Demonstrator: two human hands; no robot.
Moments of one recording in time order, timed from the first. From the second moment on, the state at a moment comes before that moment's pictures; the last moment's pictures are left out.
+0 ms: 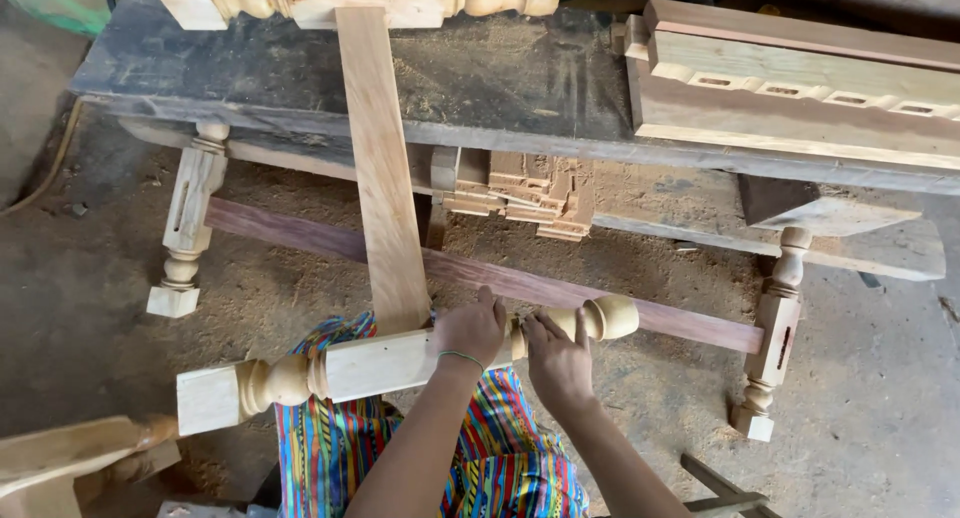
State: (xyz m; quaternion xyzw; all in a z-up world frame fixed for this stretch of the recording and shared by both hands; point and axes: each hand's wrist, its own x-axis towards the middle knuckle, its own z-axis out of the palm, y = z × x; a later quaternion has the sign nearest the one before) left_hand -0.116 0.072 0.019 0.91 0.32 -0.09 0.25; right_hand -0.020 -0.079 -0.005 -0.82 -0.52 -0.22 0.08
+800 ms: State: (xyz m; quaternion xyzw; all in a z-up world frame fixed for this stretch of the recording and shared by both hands) left_hand -0.113 0.070 0.004 0.92 0.31 -0.09 0.23; right_hand -0.015 -0.060 -0.038 -0.87 -0.45 -0.13 0.15
